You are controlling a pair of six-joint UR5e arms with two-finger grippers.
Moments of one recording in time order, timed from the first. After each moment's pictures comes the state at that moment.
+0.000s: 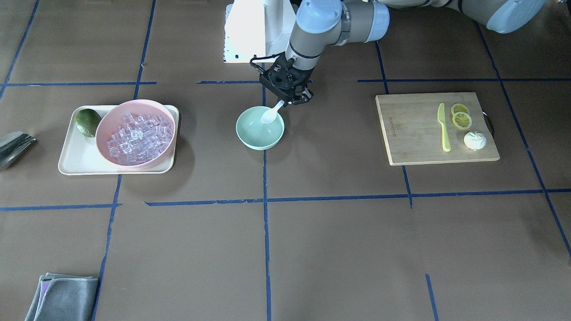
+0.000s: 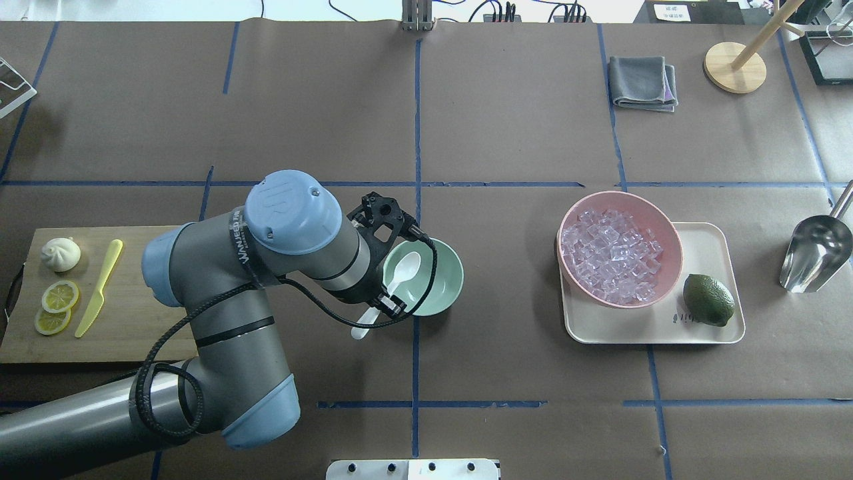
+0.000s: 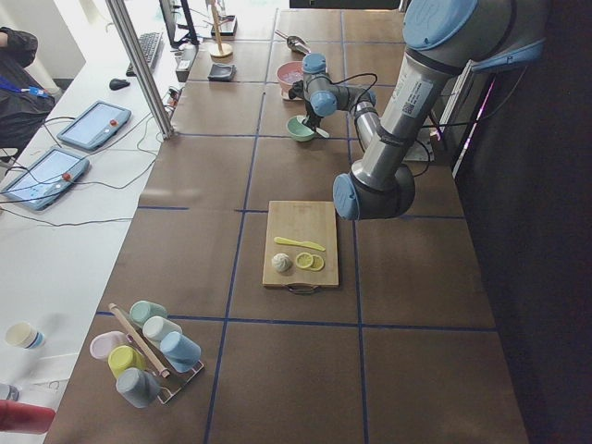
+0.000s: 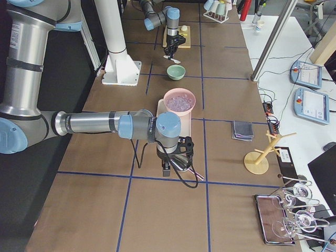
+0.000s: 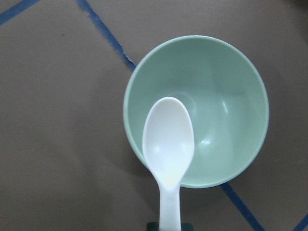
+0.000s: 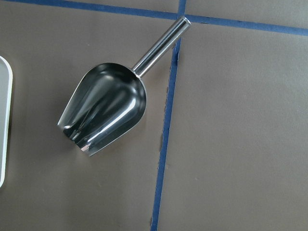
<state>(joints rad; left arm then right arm) -0.45 -2.25 -1.75 -1.65 -1.97 -0.65 1.55 -1.81 1.89 -1.70 2.33 -0.13</state>
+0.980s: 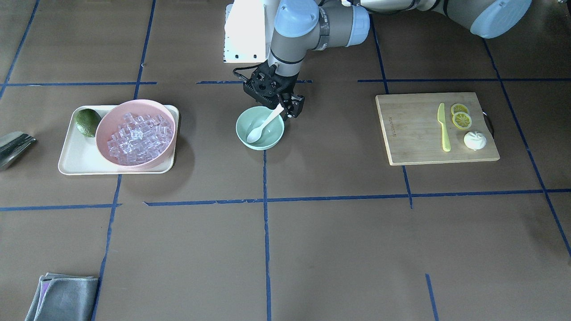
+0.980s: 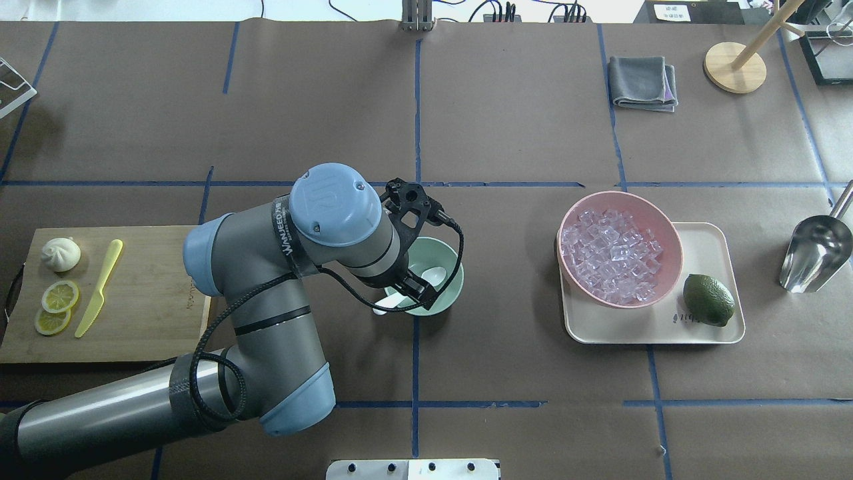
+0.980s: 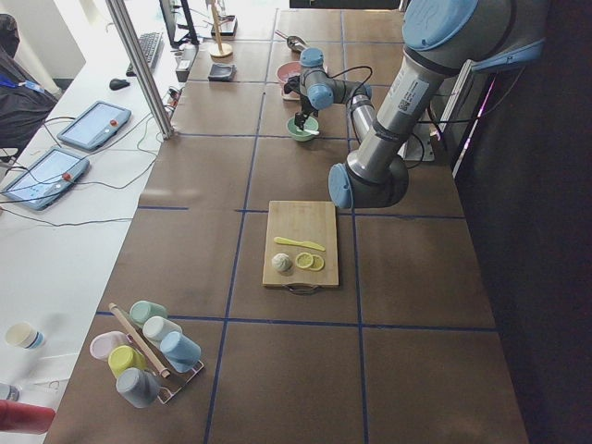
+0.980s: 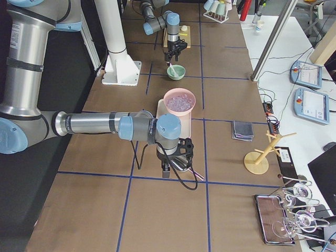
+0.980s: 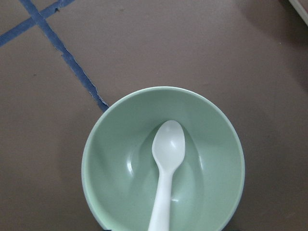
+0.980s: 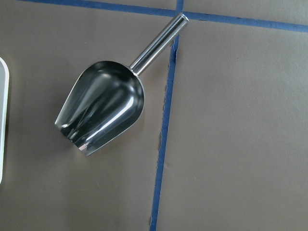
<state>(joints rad) -0.47 -2.30 -1.69 -1.63 -1.90 -0.66 1.55 -1.81 1.88 -1.69 2.34 -0.13</state>
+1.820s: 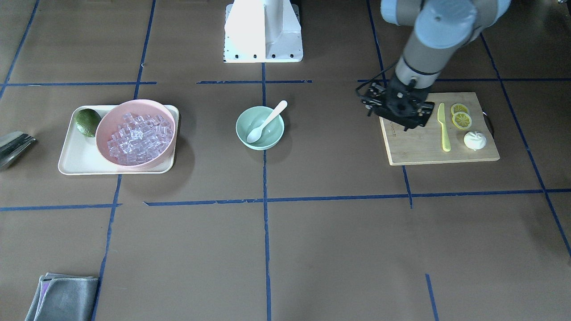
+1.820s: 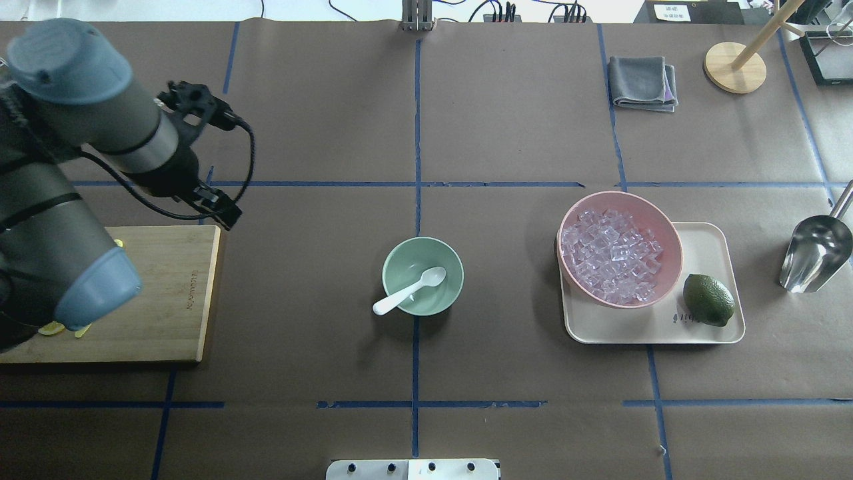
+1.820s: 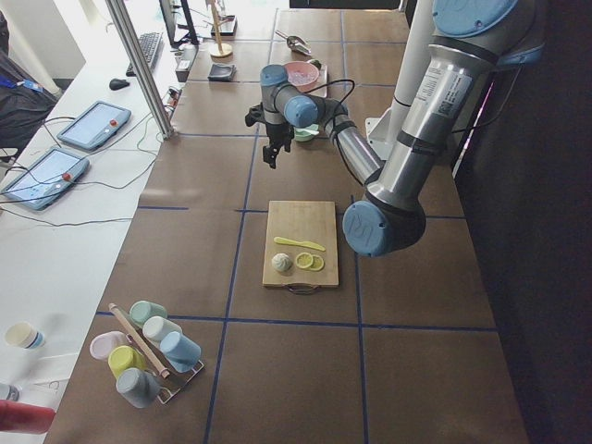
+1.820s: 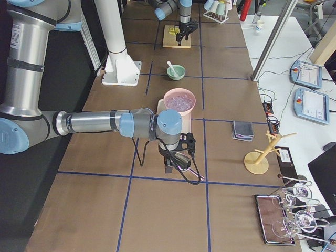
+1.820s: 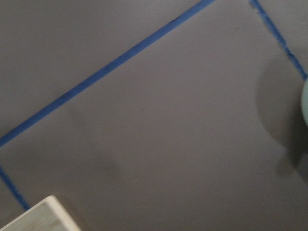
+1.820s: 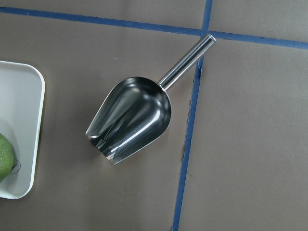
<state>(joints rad) -0.88 -1.93 -1.97 -1.37 -2.13 -0.42 1.55 -1.80 1.91 -1.69 2.40 -0.13</state>
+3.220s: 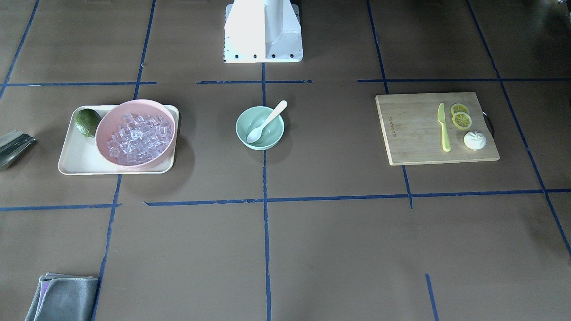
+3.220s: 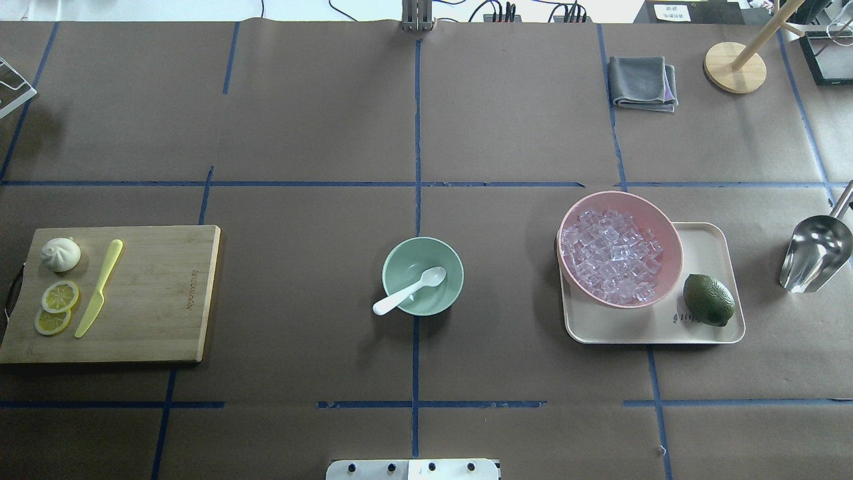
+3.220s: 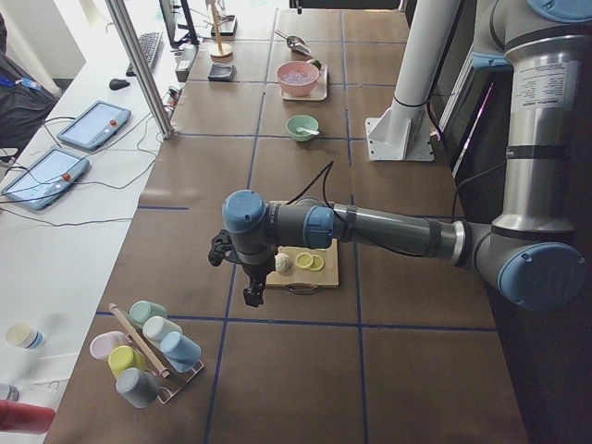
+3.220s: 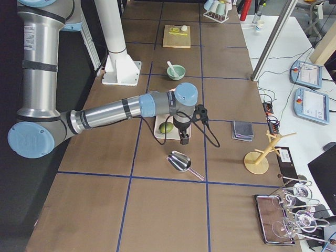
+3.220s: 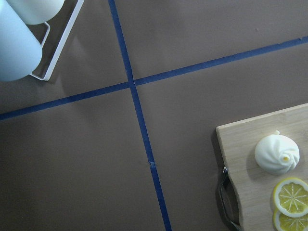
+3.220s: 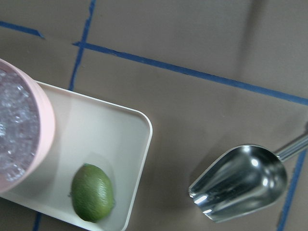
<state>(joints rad) -1.51 -1.54 -1.74 -1.45 -2.36 0.19 1.32 -1.63 2.03 -1.68 2.43 0.14</state>
